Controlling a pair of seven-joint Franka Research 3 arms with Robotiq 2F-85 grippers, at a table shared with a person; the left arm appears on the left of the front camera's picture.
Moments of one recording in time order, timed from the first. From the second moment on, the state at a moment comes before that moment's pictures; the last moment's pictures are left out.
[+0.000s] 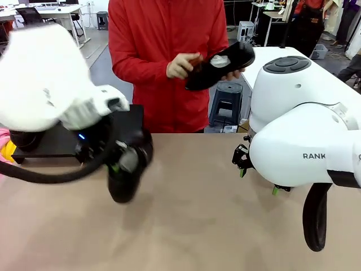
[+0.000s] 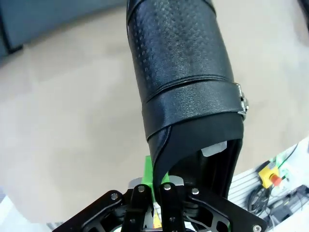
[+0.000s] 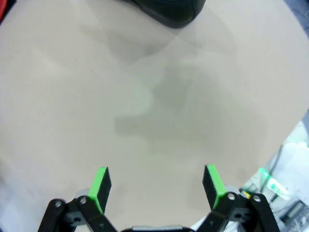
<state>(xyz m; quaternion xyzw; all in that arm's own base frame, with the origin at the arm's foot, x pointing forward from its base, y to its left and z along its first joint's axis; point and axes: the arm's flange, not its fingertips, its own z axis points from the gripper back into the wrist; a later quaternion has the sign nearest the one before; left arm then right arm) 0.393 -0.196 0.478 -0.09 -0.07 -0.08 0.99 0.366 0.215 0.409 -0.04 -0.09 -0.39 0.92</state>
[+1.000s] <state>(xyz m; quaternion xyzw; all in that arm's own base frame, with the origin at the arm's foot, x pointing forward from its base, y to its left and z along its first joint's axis) 0.522 0.003 0.488 -0.08 -0.24 0.02 0.97 0.366 0.215 0.409 -0.04 -0.09 -0.39 0.92</state>
